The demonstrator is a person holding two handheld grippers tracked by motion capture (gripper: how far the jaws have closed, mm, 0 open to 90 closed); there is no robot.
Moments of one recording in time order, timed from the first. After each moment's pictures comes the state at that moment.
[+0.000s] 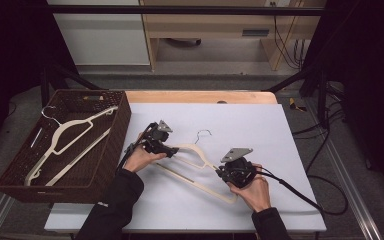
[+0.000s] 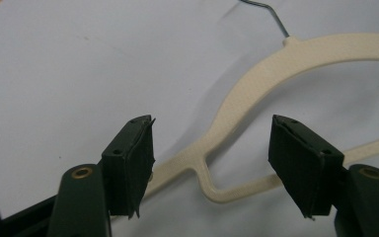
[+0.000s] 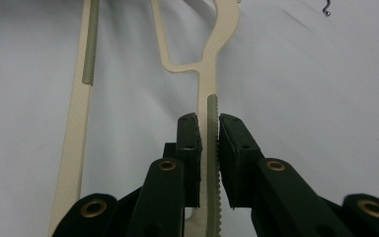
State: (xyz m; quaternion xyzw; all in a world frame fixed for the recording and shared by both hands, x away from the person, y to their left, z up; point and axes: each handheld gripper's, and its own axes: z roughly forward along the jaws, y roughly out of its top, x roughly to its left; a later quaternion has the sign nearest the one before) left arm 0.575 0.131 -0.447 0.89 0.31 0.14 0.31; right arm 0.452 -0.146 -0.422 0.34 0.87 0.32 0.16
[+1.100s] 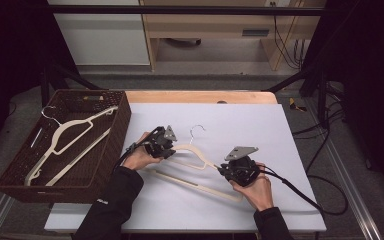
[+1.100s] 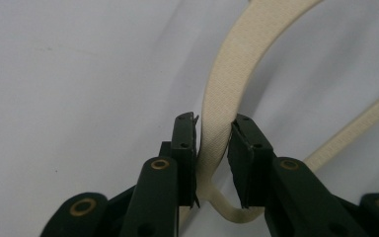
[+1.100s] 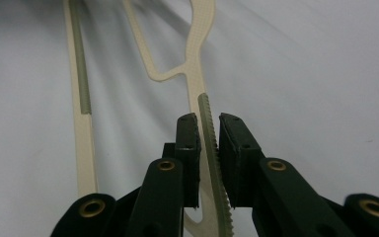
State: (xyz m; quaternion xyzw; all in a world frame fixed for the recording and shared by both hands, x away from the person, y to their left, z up) left arm 0.559 0.125 -0.437 0.94 0.18 0.16 0.24; right arm 0.456 -0.157 -0.420 0.34 0.86 0.34 0.16
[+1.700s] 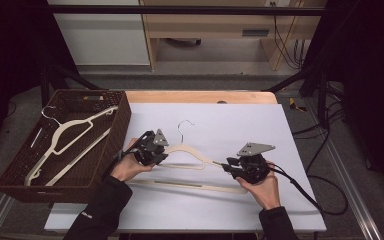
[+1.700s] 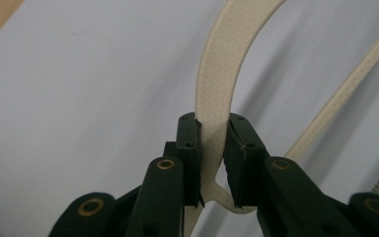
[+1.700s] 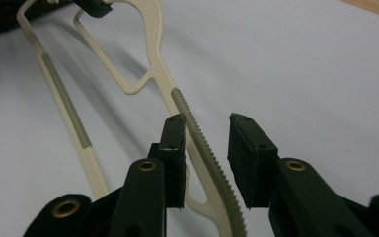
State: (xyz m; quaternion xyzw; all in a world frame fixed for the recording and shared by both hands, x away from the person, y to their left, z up) left arm 0.512 0.144 -0.401 0.92 0.24 0.18 0.26; right arm 0.453 -0.181 -0.405 0.35 0.83 0.41 0.15
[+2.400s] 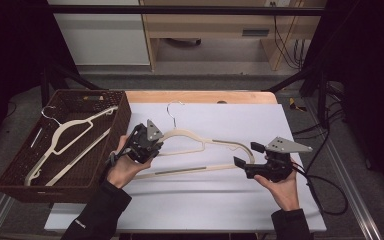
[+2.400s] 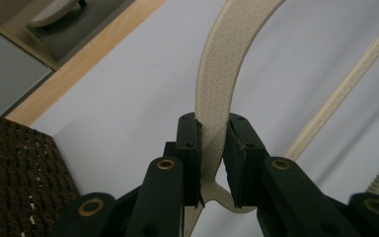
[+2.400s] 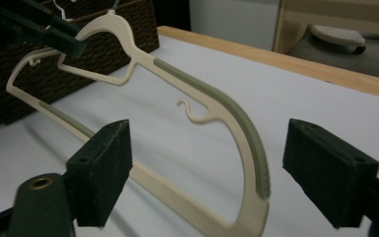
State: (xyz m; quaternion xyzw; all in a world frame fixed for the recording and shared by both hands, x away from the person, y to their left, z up) left arm 0.483 0.141 -0.341 0.87 0.31 0.27 0.28; right arm 0.436 -0.224 -0.371 0.38 0.75 0.51 0.20
